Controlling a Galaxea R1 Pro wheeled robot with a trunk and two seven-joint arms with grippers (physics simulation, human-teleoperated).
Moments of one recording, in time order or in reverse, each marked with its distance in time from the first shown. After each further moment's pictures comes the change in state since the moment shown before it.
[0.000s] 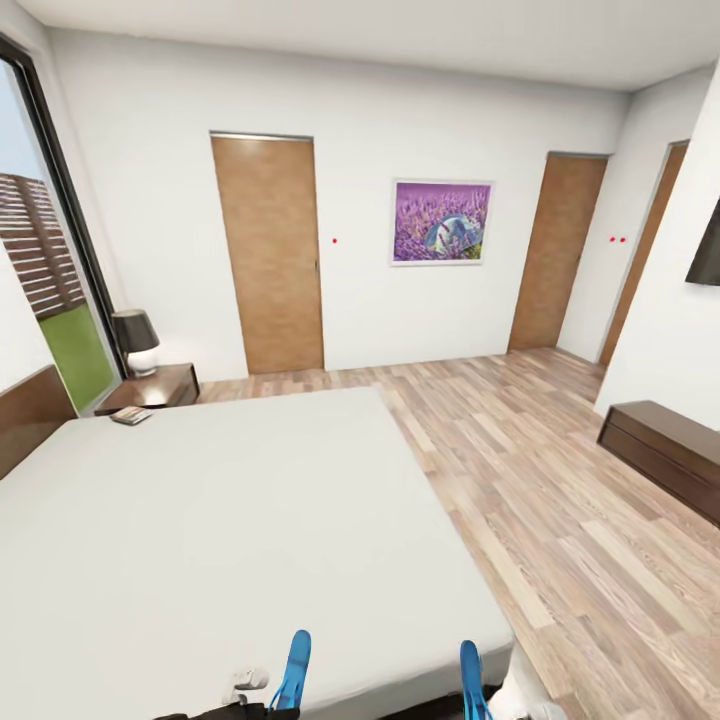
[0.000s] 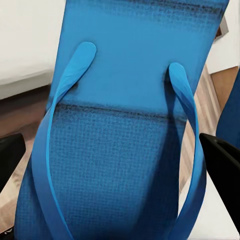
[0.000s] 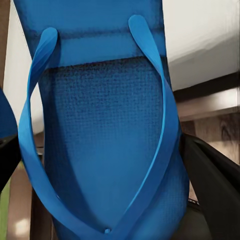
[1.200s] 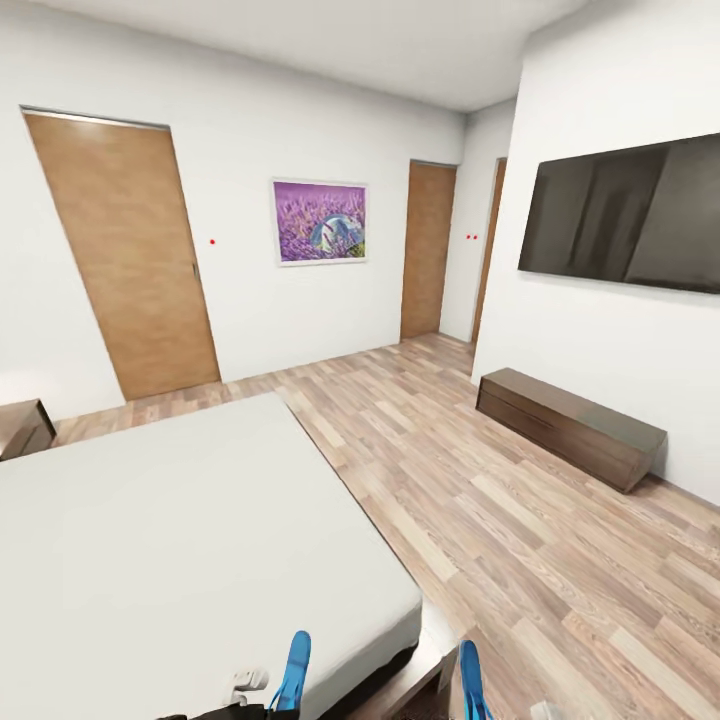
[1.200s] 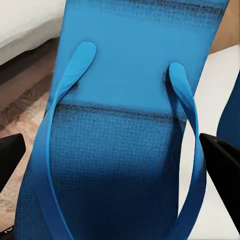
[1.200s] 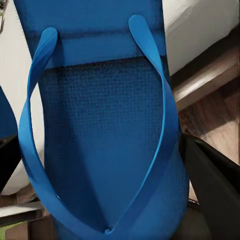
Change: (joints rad) left arm 0.000 0.000 0.000 0.004 0.000 0.000 0.002; right arm 0.000 0.000 0.000 0.000 0.000 0.000 0.000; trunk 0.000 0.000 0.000
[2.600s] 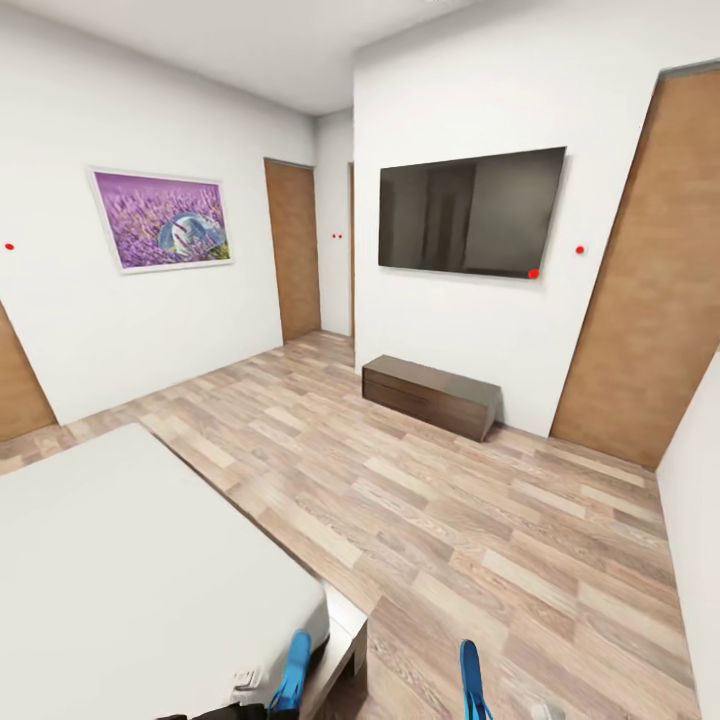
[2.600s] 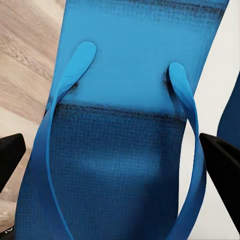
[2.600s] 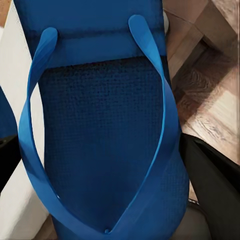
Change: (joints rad) left arm 0.000 0.000 0.000 0.000 0.001 -0.001 0.002; right arm 0.000 0.000 0.000 0.000 0.000 0.000 -0.001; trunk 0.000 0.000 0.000
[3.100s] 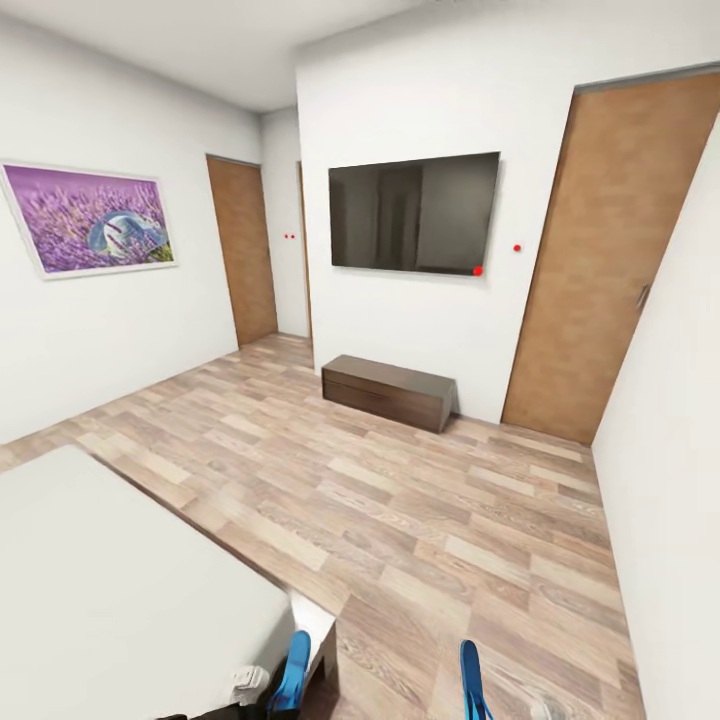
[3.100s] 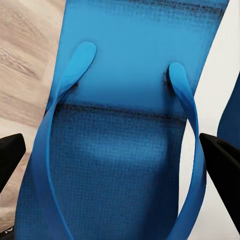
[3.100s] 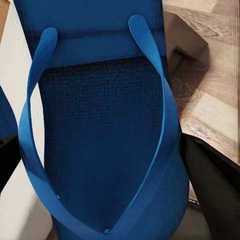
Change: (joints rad) left arm 0.000 0.000 0.000 0.000 0.000 0.000 0.000; right arm 0.000 0.000 0.000 0.000 0.000 0.000 0.001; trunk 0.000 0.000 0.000
